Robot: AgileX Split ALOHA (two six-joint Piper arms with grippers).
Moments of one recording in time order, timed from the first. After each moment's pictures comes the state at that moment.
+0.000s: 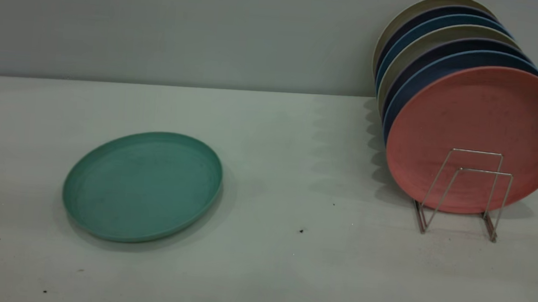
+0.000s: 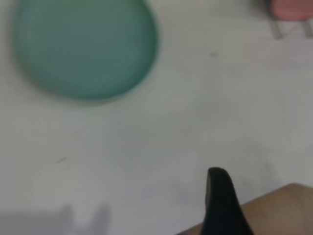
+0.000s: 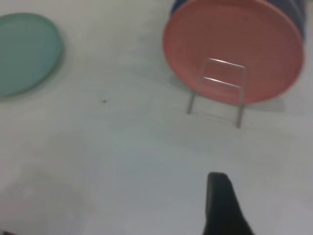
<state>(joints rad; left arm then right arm) 0.02 0.87 -0.52 -0.75 0.68 0.56 0.04 0.48 -0.49 0.36 0.74 -0.36</state>
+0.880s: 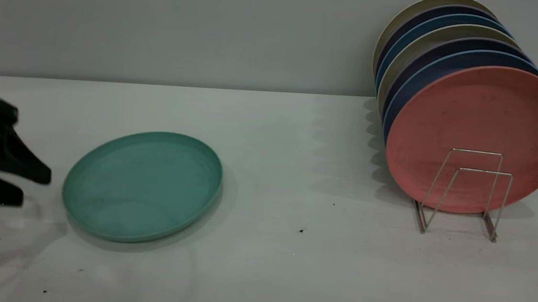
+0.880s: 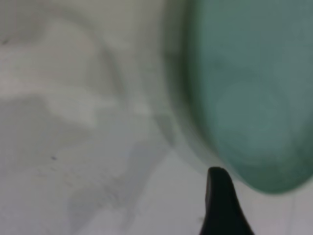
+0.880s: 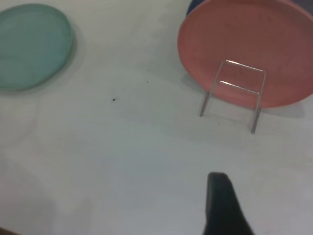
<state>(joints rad) 0.29 2.02 -0.76 -1.40 0.48 1.17 0.04 0.59 -0.49 0.42 0.68 -0.45</state>
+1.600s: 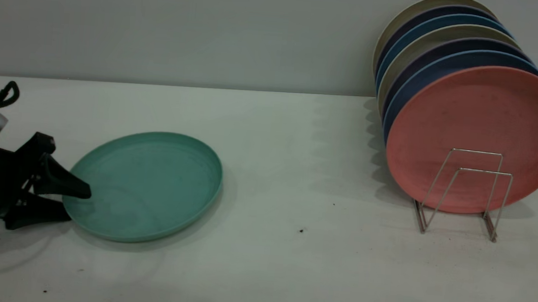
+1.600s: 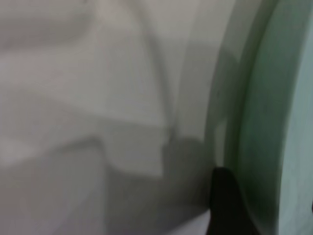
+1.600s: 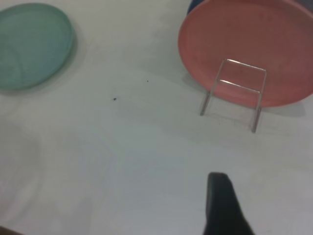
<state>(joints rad) 0.28 2.33 -0.89 -1.77 0.63 1.47 0.04 0.59 -0.49 0.42 0.69 -0.45</state>
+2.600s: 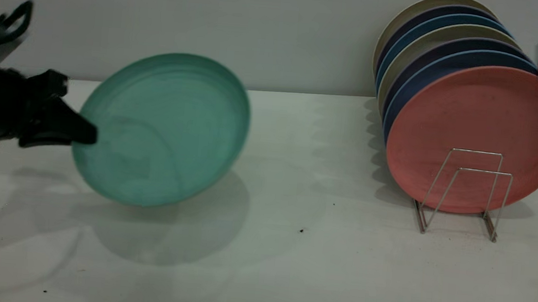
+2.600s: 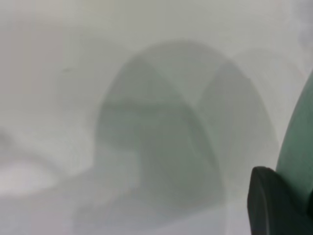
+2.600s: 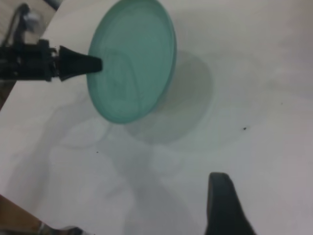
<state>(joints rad) 0.16 2.05 -0.89 -1.58 0.56 1.52 0.04 1.09 -0.49 1.30 0.62 -1.09</state>
